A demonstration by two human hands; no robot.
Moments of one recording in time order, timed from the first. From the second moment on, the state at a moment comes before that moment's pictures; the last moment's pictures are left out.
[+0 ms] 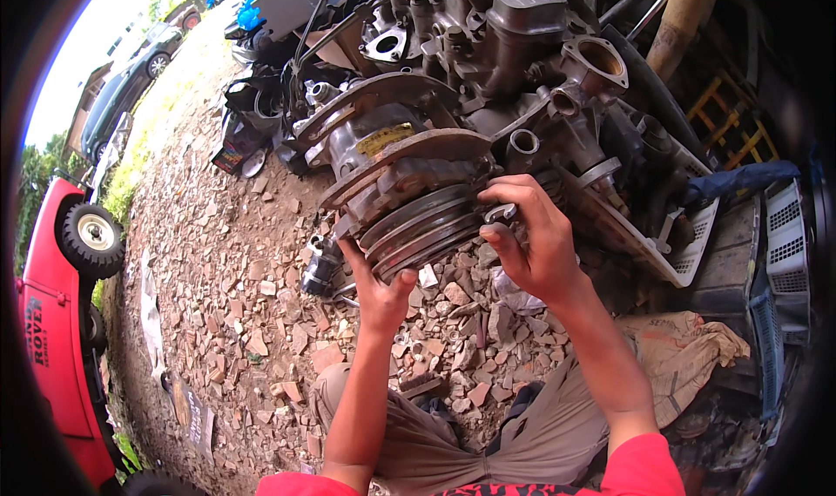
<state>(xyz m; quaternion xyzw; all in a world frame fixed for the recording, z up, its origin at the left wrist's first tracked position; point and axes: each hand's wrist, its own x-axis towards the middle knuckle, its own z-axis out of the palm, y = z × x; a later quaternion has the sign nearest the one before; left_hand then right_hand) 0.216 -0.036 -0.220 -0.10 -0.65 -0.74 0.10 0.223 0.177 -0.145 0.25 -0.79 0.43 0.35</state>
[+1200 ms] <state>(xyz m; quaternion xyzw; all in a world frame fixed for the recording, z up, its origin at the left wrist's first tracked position) 0.218 -0.035 -0.218 -0.08 -0.67 -0.73 0.10 0.208 0.192 -0.161 0.12 -0.59 0.72 0.33</state>
